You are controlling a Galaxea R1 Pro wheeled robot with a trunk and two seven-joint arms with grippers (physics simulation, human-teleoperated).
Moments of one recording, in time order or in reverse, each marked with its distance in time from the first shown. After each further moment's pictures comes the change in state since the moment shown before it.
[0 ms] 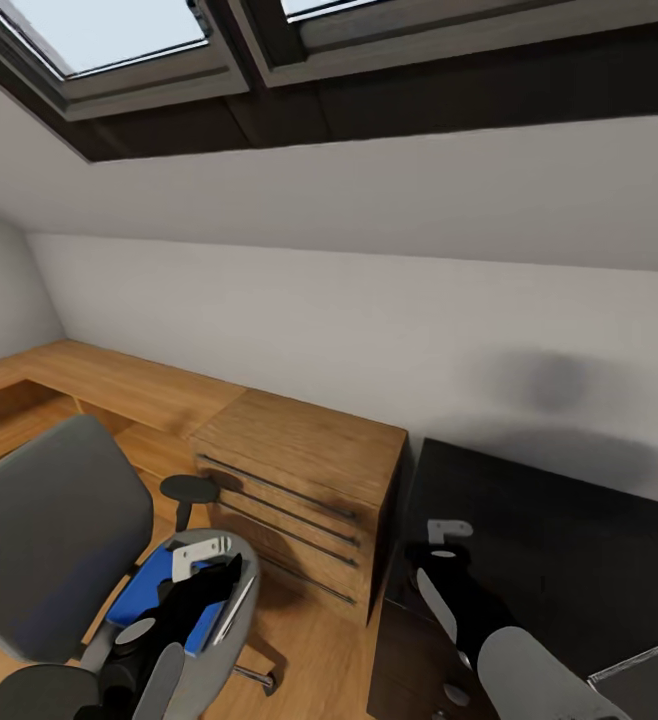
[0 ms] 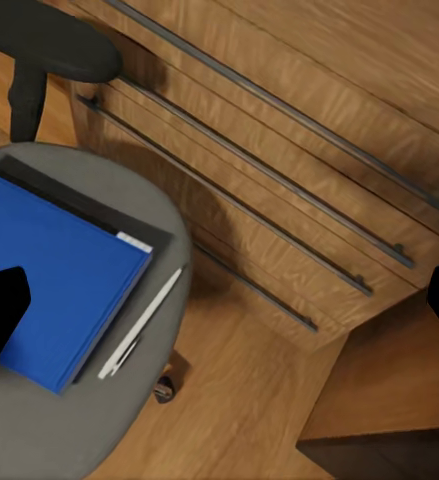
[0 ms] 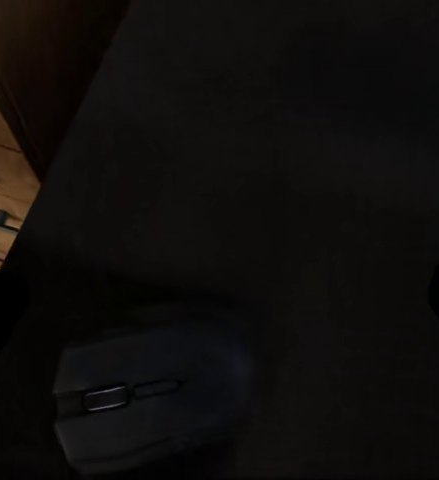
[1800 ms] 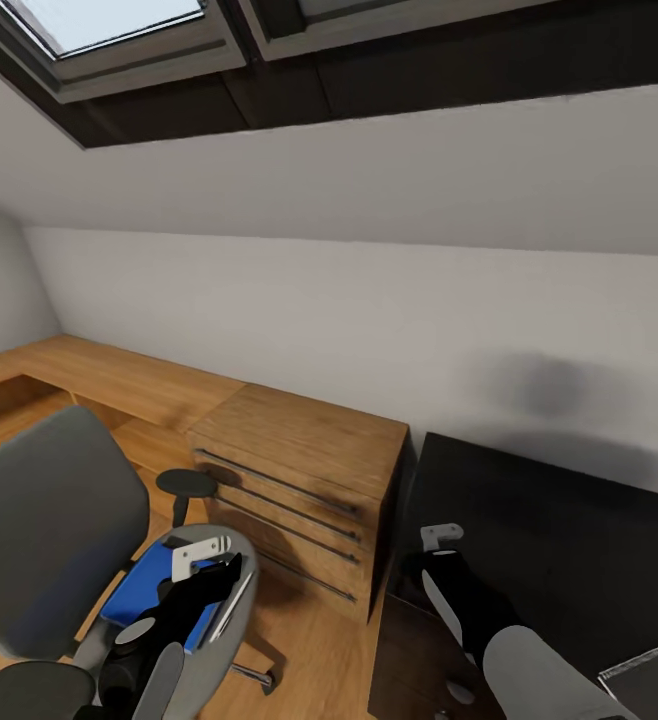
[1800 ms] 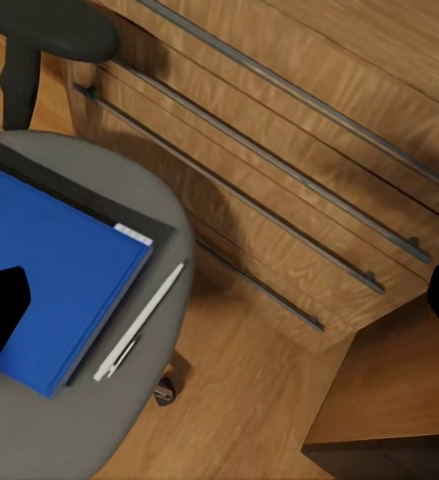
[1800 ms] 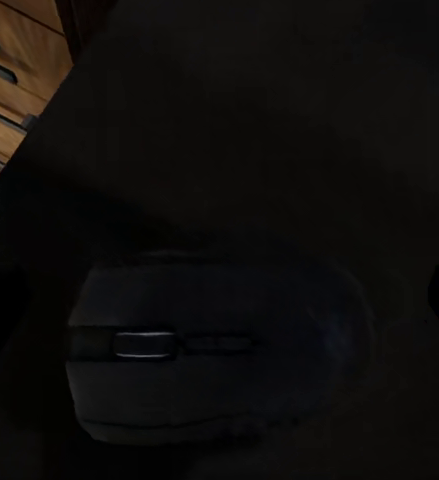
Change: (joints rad) left arm 0.000 0.000 0.000 -0.001 0.000 -0.001 0.002; right arm -0.001 -0.019 0.013 -0.005 0.097 0.143 0.167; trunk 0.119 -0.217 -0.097
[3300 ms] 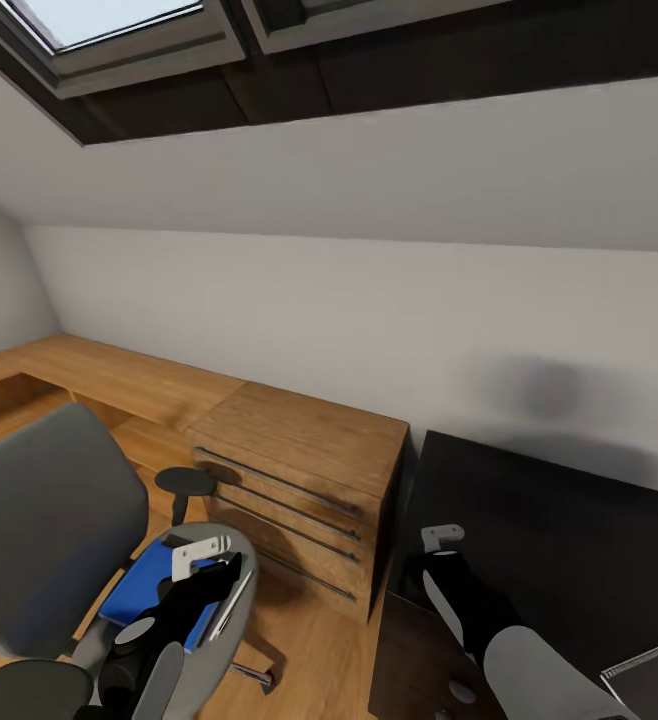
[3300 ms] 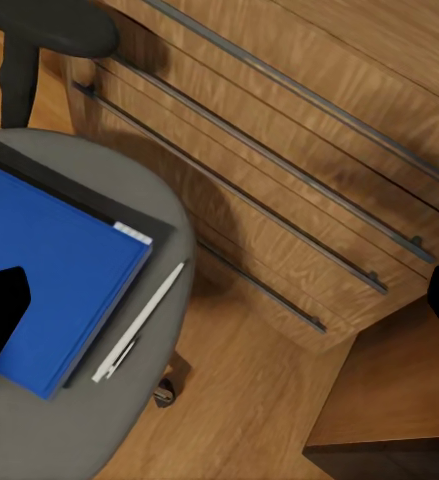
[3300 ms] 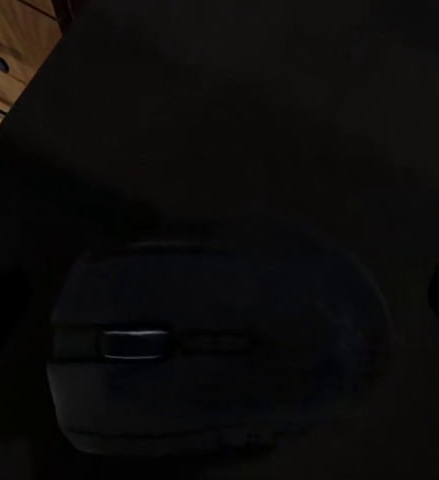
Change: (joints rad) left arm 0.000 0.000 0.000 -0.003 0.000 0.000 0.000; right arm 0.000 -0.002 -0.001 0.004 0.000 0.002 0.002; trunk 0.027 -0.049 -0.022
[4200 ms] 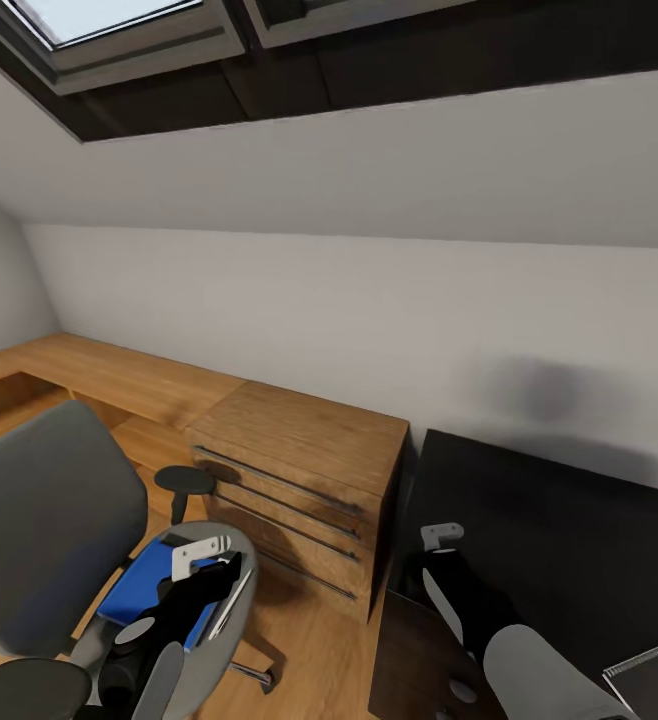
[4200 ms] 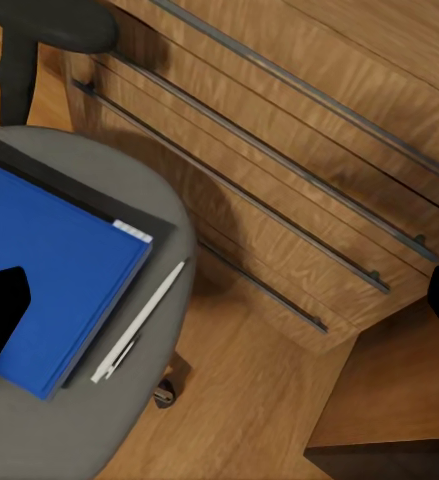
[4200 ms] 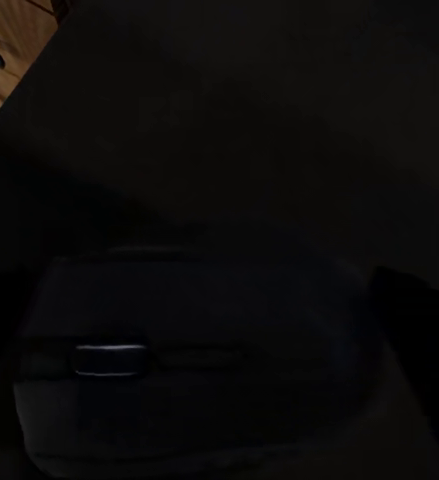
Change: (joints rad) left arm 0.000 0.000 0.000 -0.001 0.000 0.000 0.001; right arm -0.001 0.000 0.001 -0.015 0.006 0.021 -0.001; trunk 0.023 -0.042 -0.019
